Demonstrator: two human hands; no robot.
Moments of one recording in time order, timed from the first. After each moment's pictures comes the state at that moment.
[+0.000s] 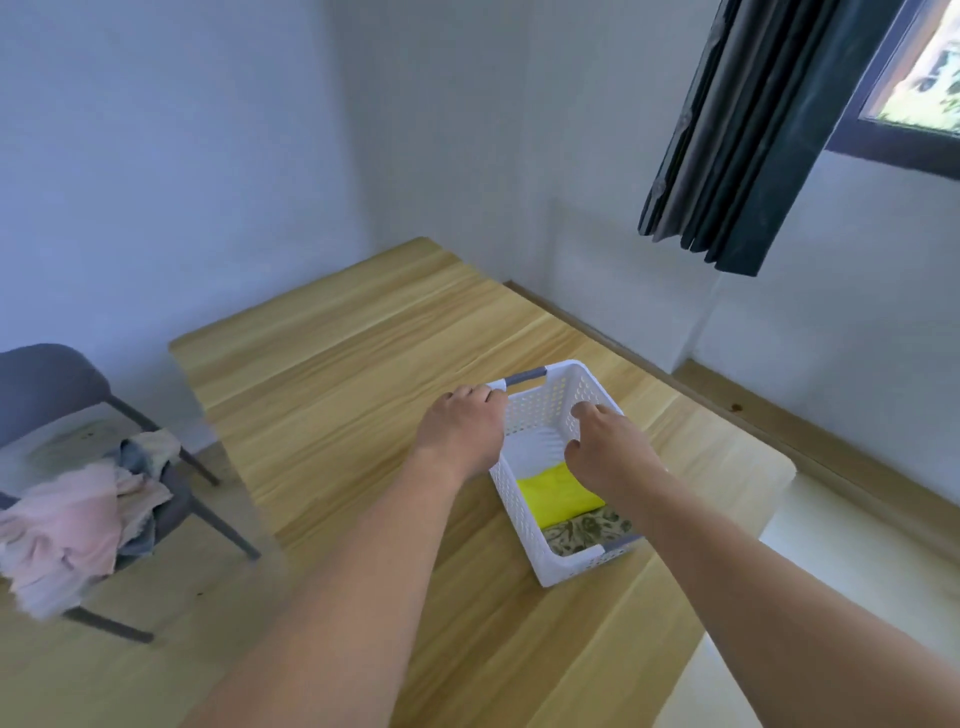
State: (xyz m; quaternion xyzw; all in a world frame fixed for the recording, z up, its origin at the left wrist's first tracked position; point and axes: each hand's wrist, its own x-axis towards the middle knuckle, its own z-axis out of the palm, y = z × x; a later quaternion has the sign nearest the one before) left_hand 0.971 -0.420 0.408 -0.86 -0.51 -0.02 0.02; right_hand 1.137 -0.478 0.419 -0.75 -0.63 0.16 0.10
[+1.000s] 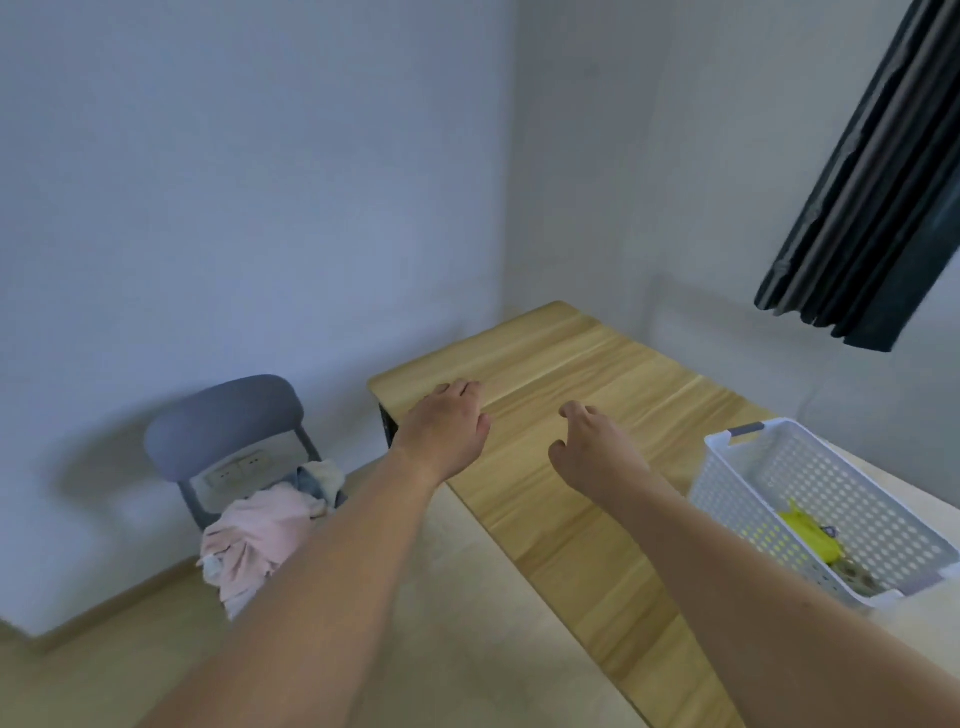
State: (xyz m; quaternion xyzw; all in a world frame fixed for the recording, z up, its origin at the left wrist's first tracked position) left_hand 0.537 -0.416 0.484 -0.82 -0.55 -0.14 -0.03; right_hand 0.715 -0.463 0.494 -0.72 -0.67 0.15 0.14
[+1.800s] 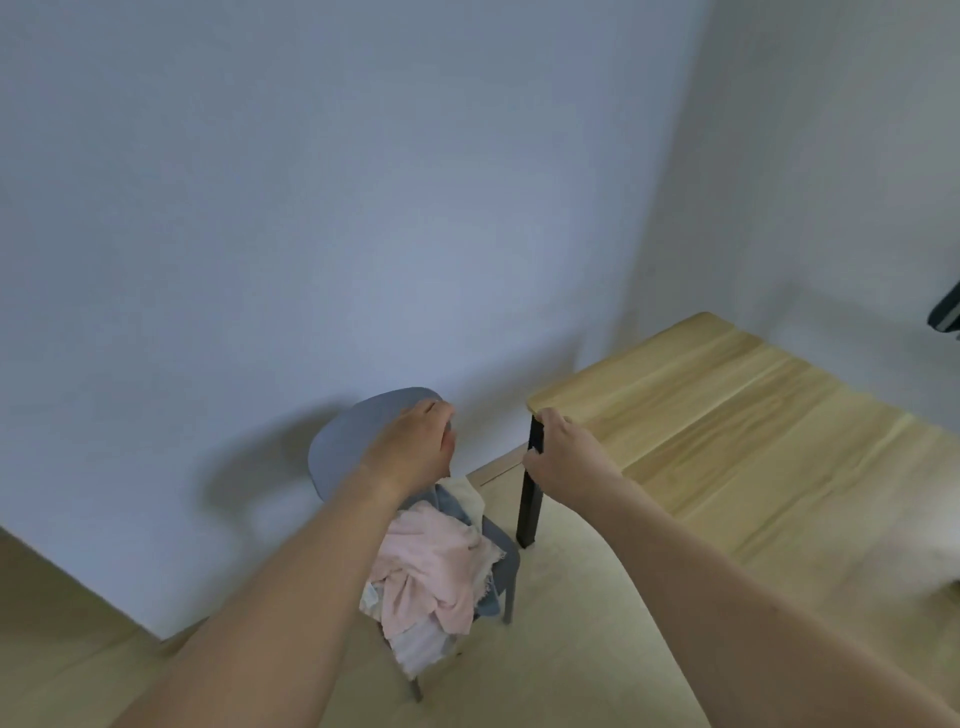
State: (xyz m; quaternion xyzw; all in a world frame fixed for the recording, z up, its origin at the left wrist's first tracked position) left_hand 0.112 -0.281 0.446 -0.77 -0.61 -0.14 -0.11; right_hand 0.305 -0.308 0.473 -0.67 -0.69 0.23 0.12
